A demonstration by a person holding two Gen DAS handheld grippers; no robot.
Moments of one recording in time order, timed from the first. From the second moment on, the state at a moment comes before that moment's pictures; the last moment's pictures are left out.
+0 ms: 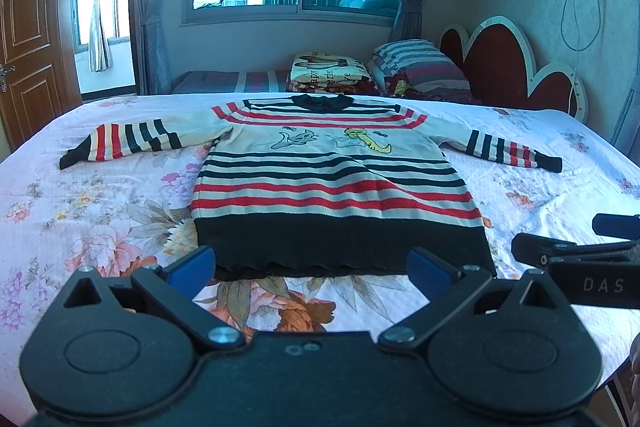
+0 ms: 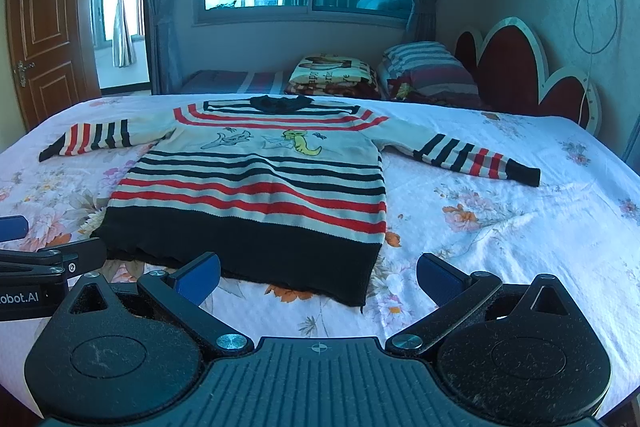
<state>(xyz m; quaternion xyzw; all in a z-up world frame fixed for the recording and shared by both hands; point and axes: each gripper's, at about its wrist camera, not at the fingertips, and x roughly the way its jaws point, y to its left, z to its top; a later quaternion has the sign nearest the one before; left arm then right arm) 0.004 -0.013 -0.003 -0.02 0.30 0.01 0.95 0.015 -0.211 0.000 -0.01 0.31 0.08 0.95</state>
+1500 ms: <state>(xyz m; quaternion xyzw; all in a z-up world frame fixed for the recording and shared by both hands) 0.213 -0.012 -0.038 -0.02 0.32 0.02 0.95 0.200 -0.349 -0.041 0.12 0.32 -0.04 0.94</state>
